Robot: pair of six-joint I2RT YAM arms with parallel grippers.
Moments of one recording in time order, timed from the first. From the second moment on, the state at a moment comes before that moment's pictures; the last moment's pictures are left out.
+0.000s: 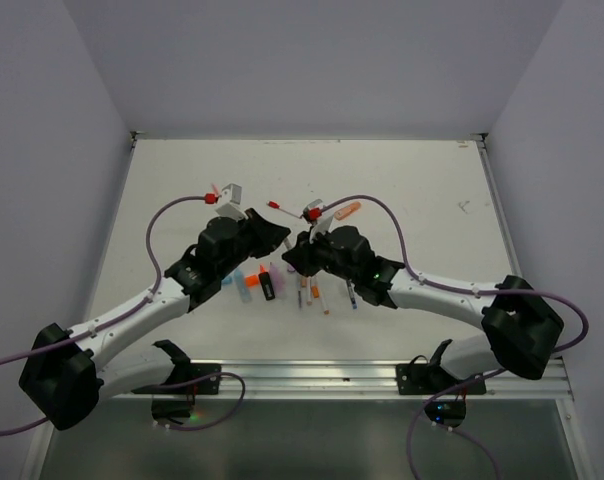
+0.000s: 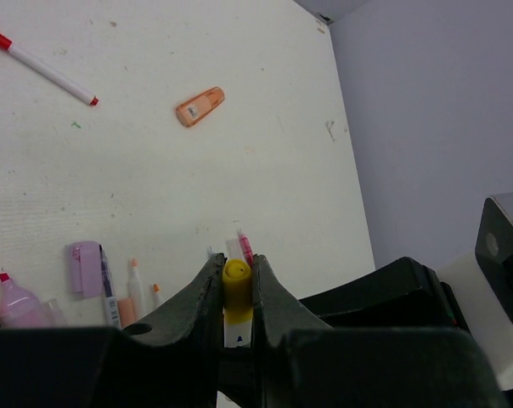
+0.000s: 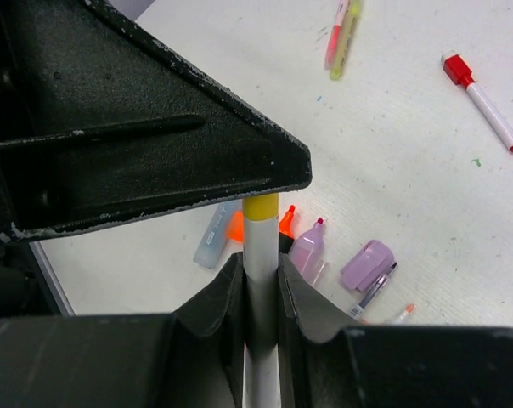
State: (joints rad) left arm -0.65 1.09 0.66 0.14 -0.10 -0.90; right arm 0.92 1.41 0.78 0.30 -0.02 0.35
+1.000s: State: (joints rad) left arm -0.50 1.27 0.93 0.21 -0.19 -0.92; right arm 0.92 1.28 0.53 0.11 0.17 0.42
